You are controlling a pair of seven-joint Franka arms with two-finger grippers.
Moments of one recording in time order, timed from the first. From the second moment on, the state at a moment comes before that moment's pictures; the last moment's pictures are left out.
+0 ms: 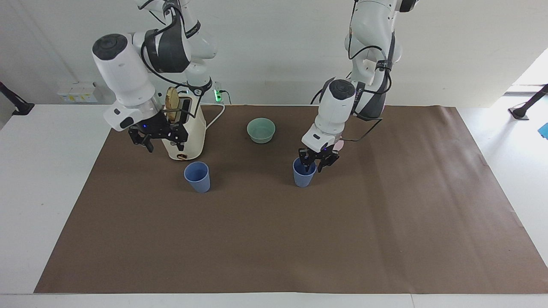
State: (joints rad) left arm -0.65 0.21 0.10 -1.98 -0.10 2.35 -0.44; right arm -0.22 0.09 0.28 -1.82 0.01 1.90 0.03
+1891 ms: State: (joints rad) left arm -0.19 -0.02 0.14 -1.60 -0.04 1.65 0.09; right arm -0.10 0.22 0.29 -1.73 0.01 1.94 0.19
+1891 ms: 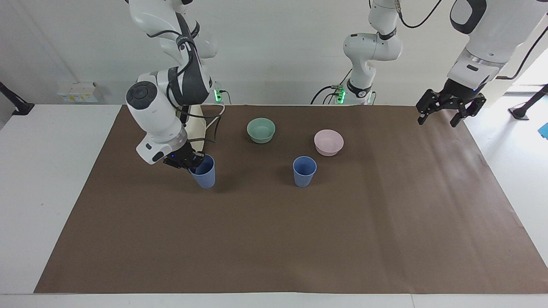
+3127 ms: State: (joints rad) left arm -0.15 -0.02 0.15 -1.59 -0.04 1.60 0.14; right arm 0.34 0.41 0.29 -1.34 -0.02 1.87 0.62
